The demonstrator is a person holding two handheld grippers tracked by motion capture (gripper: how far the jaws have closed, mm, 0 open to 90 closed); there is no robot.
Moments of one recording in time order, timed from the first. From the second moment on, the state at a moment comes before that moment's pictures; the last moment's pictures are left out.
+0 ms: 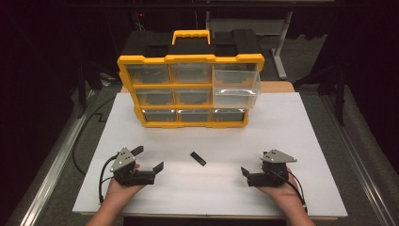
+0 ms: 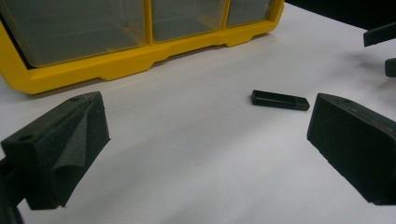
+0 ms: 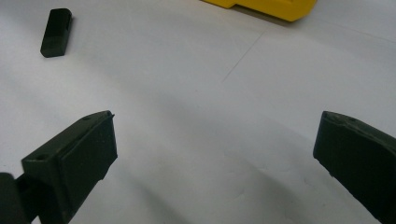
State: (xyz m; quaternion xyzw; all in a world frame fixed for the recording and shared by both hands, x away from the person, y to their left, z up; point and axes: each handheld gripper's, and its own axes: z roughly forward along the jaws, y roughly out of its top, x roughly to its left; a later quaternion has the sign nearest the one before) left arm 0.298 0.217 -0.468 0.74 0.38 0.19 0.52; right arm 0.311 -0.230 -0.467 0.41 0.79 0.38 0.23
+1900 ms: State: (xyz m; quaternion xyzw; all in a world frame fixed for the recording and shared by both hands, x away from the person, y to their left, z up) left arm 0.294 0.215 -0.467 0.75 0.36 0.20 0.53; right arm 0.337 -0.122 -0.467 0.32 0.85 0.40 0.15
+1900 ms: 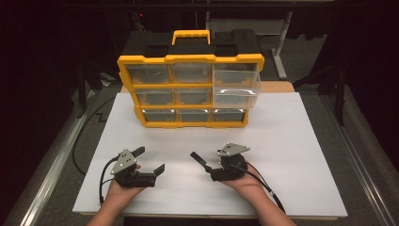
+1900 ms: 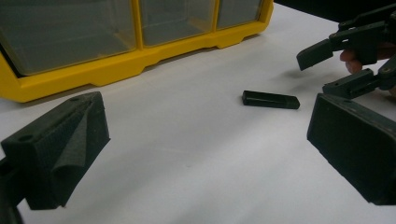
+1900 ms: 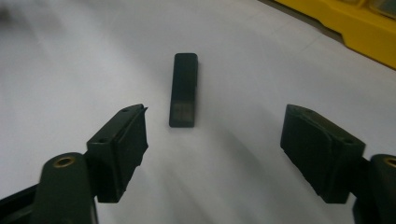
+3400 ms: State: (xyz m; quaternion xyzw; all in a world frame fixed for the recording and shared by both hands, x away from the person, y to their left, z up) left arm 0.292 0.216 -0.466 0.74 0.36 0.20 0.53; right arm 0.362 -0.077 -0.476 0.29 0.87 0.37 0.14
